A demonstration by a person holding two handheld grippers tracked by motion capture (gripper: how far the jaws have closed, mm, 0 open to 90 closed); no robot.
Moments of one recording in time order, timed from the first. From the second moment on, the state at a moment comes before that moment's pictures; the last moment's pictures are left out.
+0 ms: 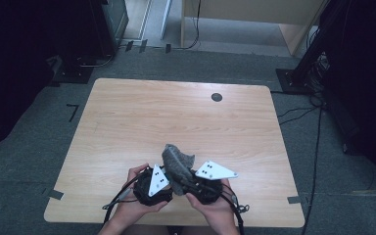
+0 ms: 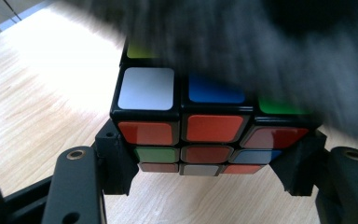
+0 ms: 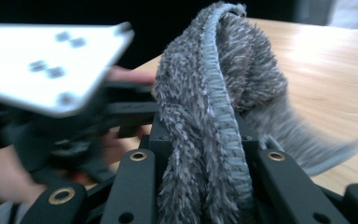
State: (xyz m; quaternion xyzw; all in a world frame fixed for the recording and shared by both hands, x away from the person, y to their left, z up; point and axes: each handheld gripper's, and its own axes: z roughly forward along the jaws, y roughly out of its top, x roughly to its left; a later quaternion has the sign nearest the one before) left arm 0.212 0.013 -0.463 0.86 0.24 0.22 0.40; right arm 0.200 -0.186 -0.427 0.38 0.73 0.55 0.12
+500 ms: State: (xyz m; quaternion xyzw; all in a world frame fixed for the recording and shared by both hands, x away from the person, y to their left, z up) left arm 0.212 0.014 -0.463 0.86 0.24 0.21 0.40; right arm 0.200 -0.187 -0.432 0.36 0.73 0.57 0.12
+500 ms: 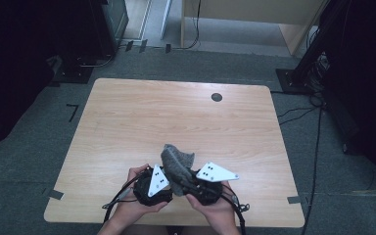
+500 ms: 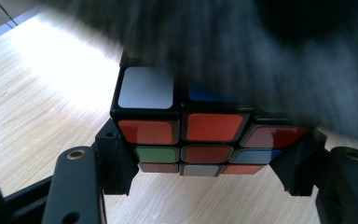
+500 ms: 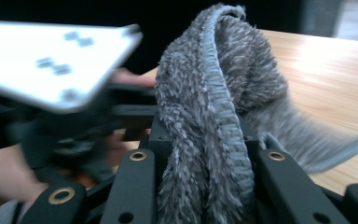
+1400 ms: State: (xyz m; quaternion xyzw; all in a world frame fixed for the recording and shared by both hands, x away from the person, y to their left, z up) left arm 0.212 0.016 -0.458 0.85 0.23 0.20 0.42; right arm 0.200 -0.197 -0.434 0.38 0.69 0.60 0.11
